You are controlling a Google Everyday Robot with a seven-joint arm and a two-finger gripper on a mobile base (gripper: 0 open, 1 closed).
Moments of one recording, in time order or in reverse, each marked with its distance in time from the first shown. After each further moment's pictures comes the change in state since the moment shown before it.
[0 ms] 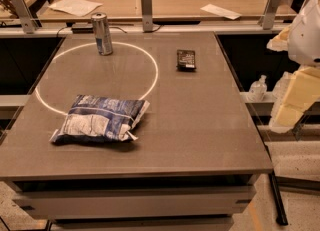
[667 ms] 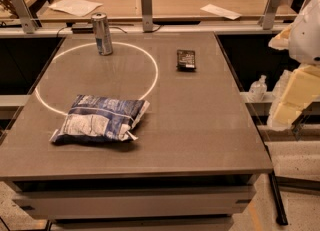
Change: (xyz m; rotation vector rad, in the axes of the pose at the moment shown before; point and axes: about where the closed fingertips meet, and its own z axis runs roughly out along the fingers) arm 0.000 -0.003 -0.002 0.017 -0.013 0.028
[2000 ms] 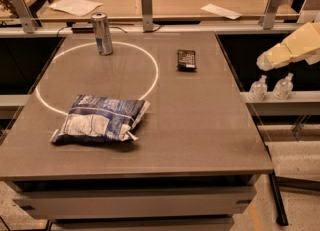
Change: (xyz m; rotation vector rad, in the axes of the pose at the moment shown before) arm 0.035 -0.069 0.012 -0.187 -0.214 0.852
